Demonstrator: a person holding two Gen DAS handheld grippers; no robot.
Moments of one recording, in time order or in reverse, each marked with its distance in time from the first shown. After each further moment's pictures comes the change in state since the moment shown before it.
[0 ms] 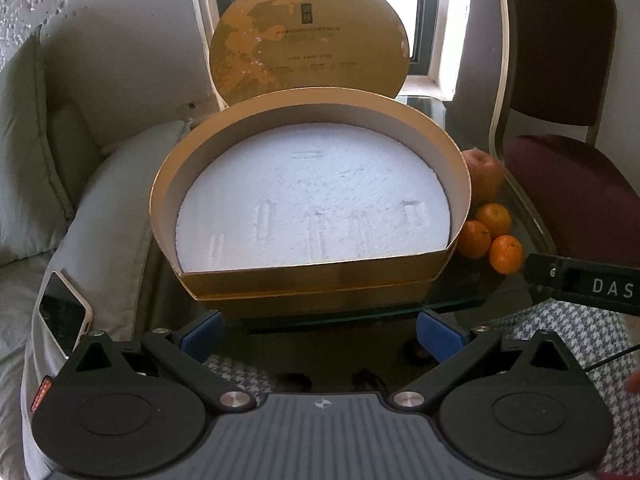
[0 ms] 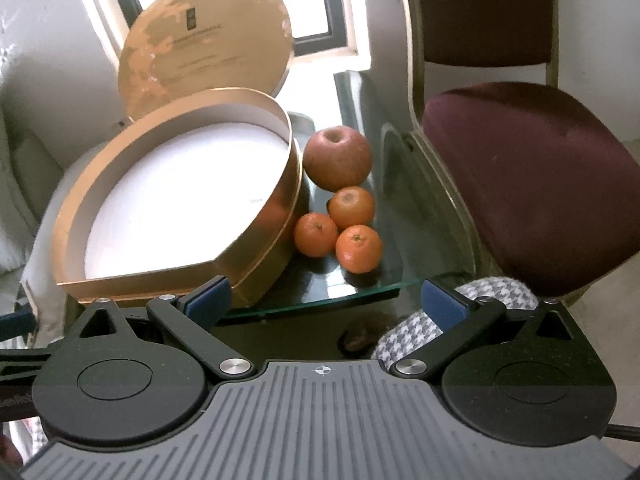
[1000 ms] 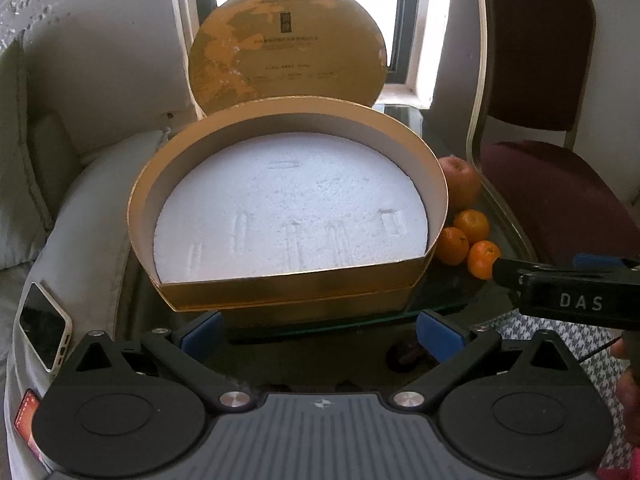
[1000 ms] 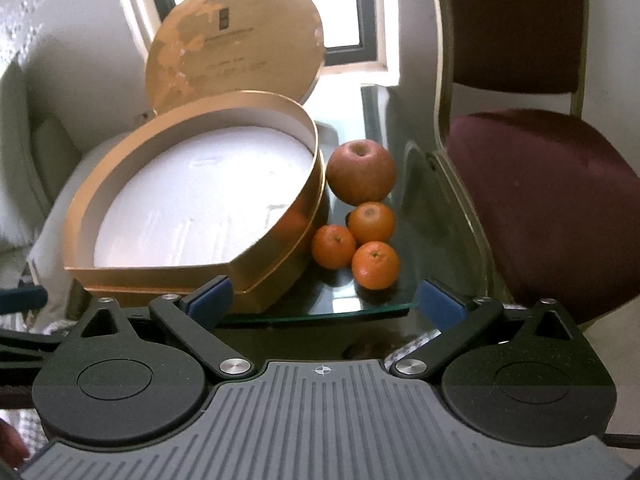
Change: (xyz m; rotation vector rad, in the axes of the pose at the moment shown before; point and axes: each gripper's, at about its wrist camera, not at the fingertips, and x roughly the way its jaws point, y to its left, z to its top) left arm 0.005 -0.002 -0.001 0.020 -0.019 -0.073; right arm 0.003 0.004 0.002 -0.107 -0.058 0.033
